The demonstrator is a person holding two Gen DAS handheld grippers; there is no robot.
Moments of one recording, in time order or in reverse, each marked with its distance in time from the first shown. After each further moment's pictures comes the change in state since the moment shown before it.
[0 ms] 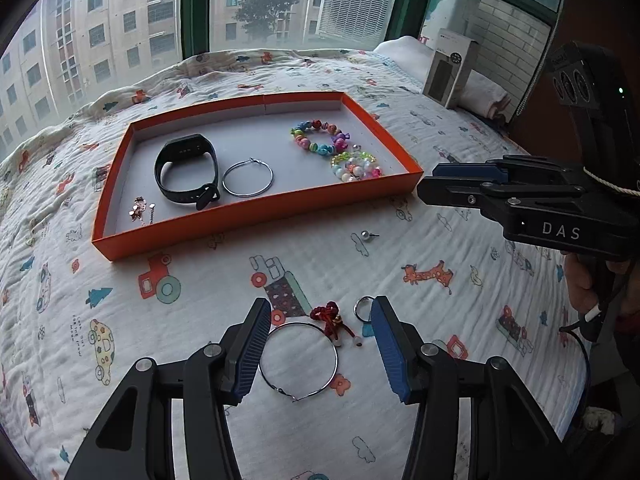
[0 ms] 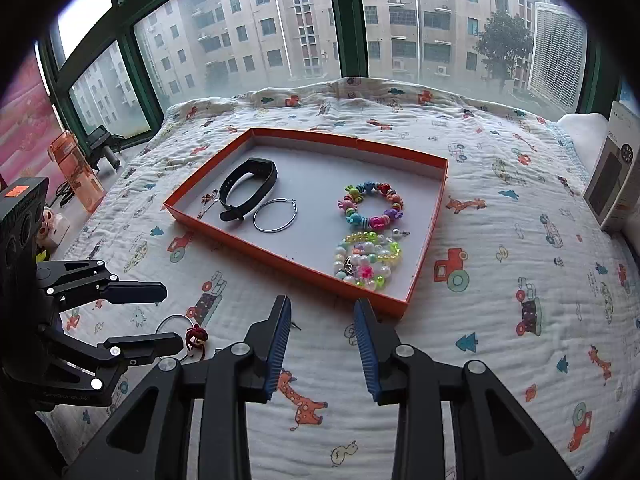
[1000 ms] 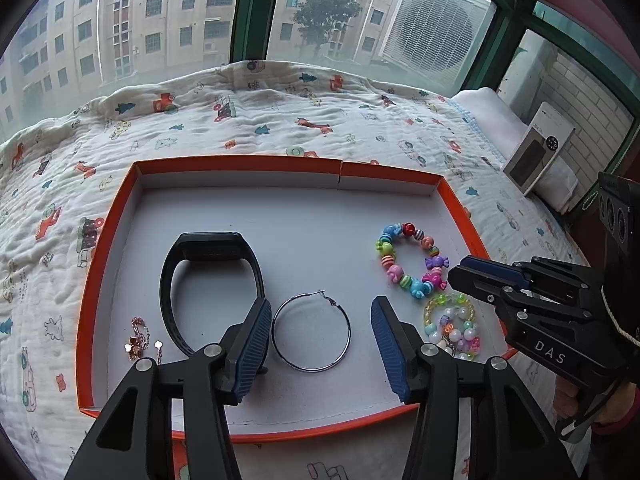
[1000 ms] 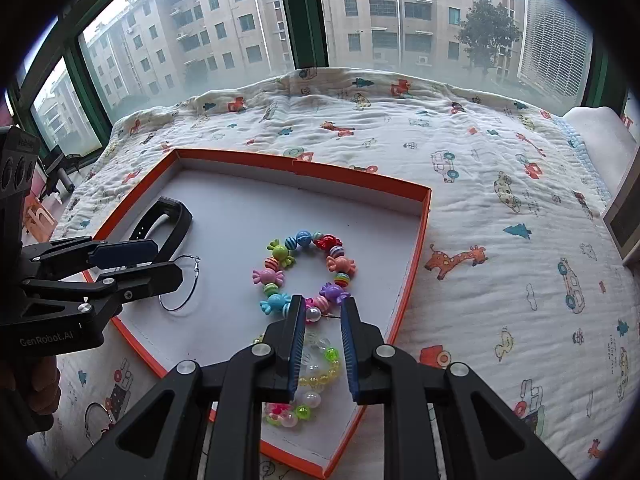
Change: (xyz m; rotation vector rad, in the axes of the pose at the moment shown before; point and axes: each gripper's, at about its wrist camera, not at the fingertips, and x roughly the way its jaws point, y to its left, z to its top) left arm 0.085 0.085 0.128 -0.226 -0.055 0.068; right arm 0.074 -0.048 0.057 0.028 0.014 -0.055
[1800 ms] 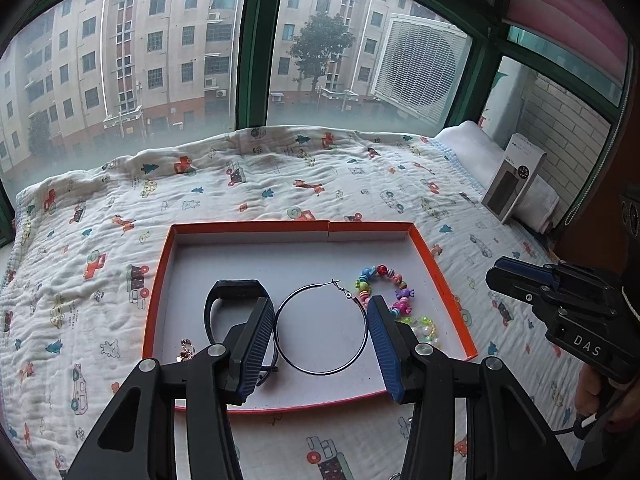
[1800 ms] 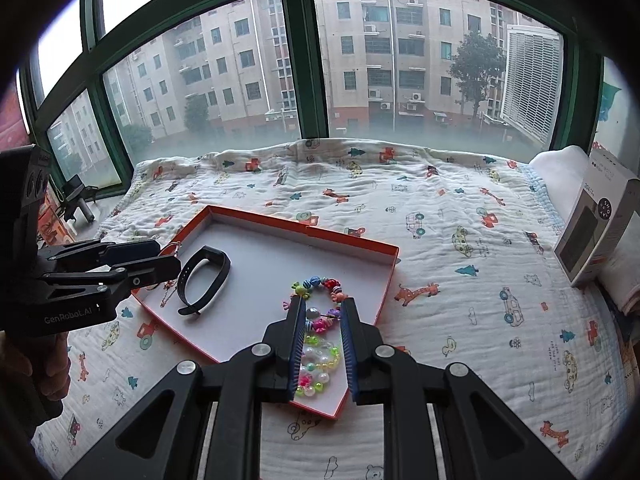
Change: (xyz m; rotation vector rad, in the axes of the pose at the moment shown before) left arm -0.080 -0.016 0.014 0.037 -0.123 0.022; right arm -0.072 0.007 0.011 0.004 -0.137 -0.016
